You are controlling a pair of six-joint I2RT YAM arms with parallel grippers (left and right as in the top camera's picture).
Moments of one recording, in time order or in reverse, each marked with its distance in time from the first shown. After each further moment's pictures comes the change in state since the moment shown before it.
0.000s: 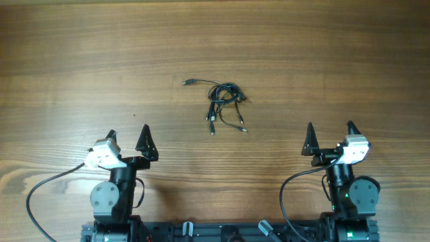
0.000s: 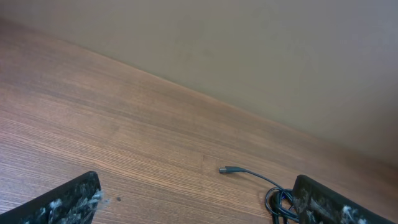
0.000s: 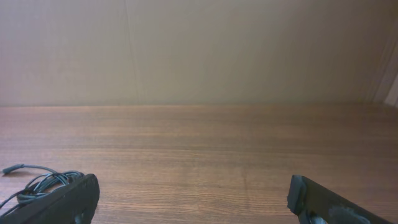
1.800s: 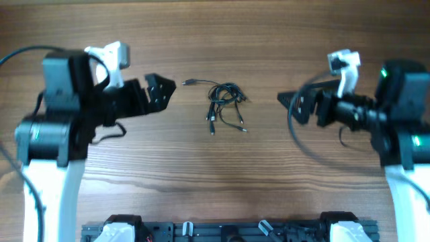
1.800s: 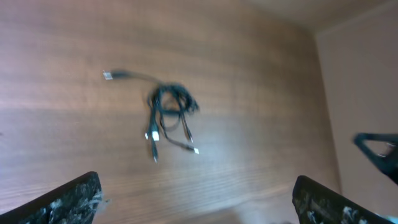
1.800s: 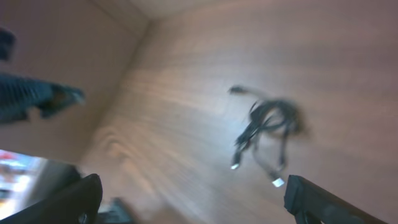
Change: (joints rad) left arm -0.051 1.205 1.456 -1.043 0.501 0.056; right arm -0.005 1.120 1.225 -0.876 -0.785 0.160
